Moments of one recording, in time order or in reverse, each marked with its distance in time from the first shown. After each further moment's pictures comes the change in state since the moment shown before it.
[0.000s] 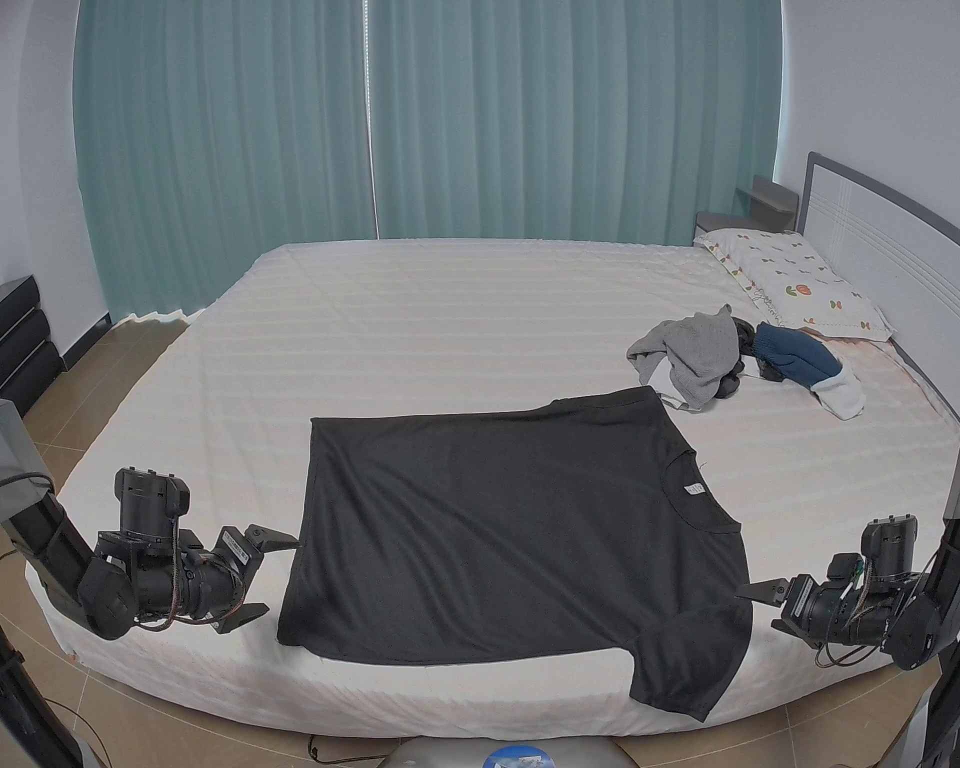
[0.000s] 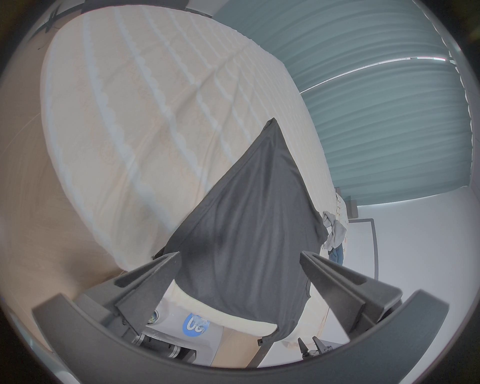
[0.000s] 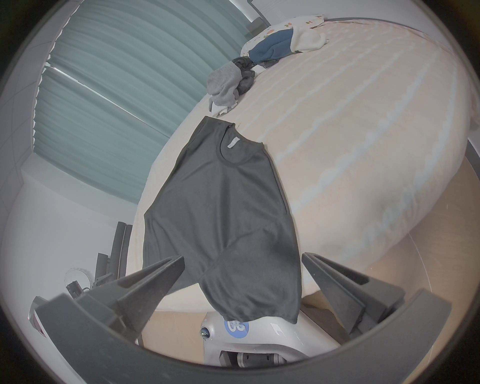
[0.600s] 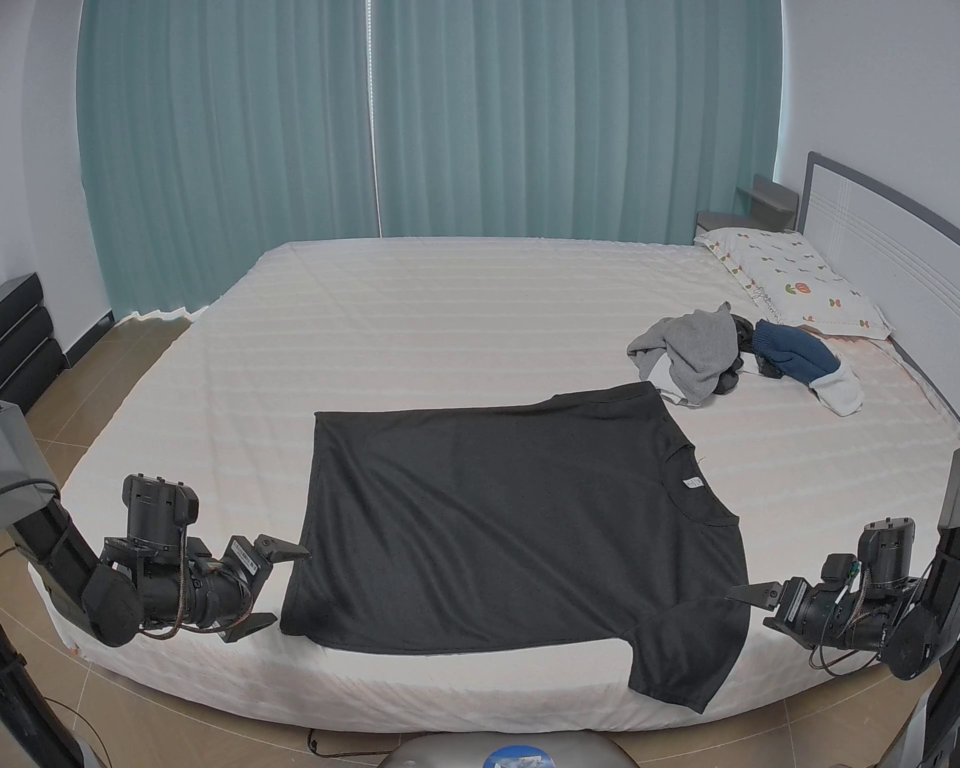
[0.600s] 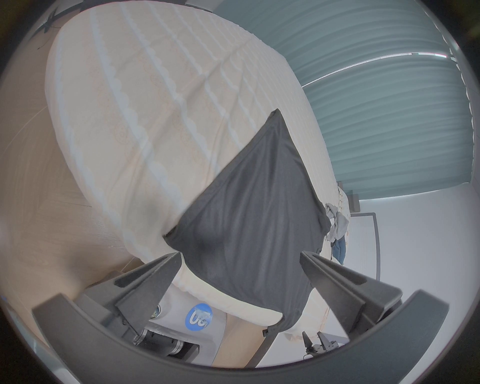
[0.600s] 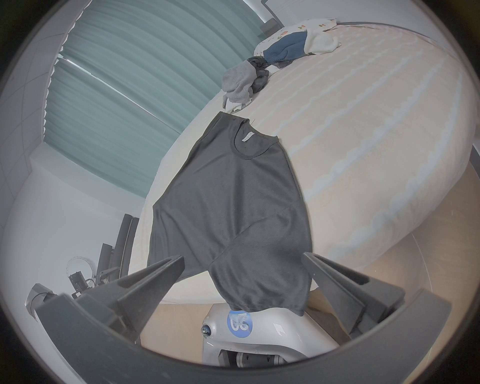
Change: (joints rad) left arm -0.035 0.001 0.017 0.002 -0.002 -0.001; right arm 0.042 0.006 0.035 -0.089 -0.009 0.001
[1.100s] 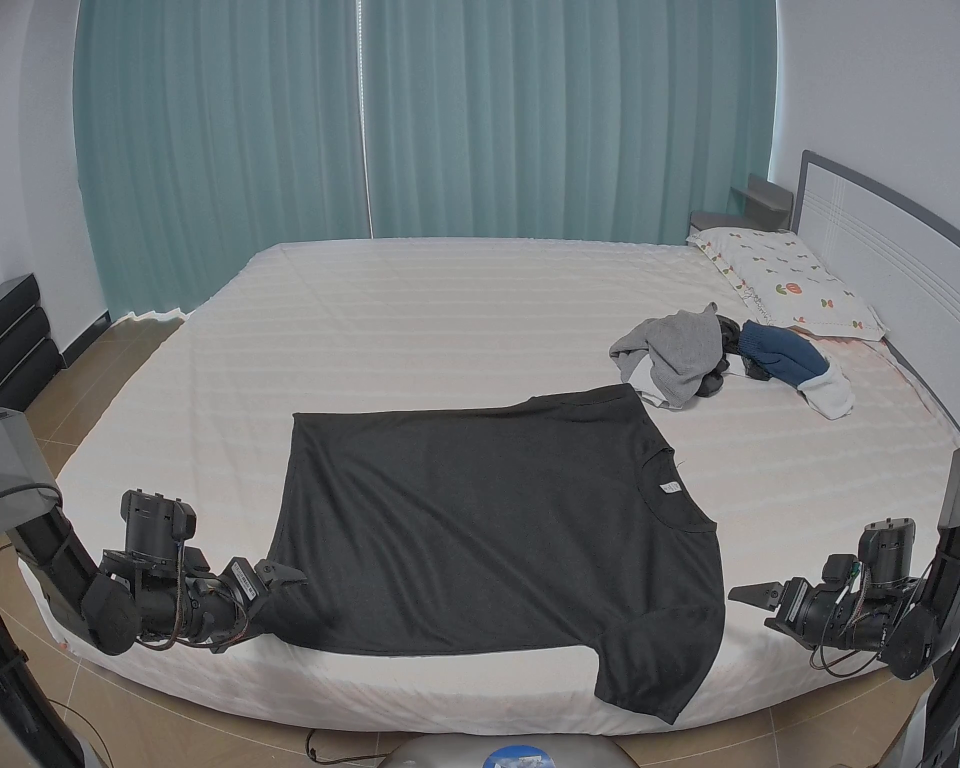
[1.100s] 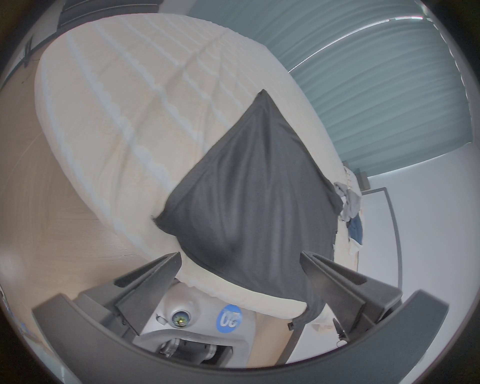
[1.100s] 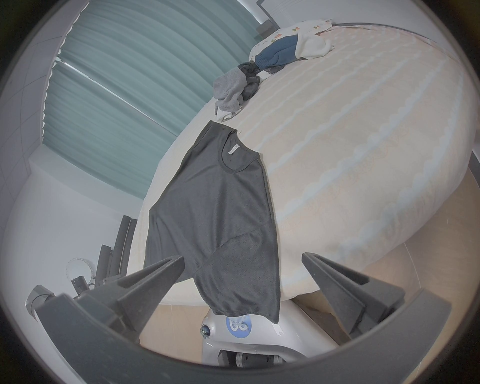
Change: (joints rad) left arm 0.031 0.037 0.047 0.001 0.038 0.206; right arm 0.001 0.004 0.000 0.000 0.000 -0.001
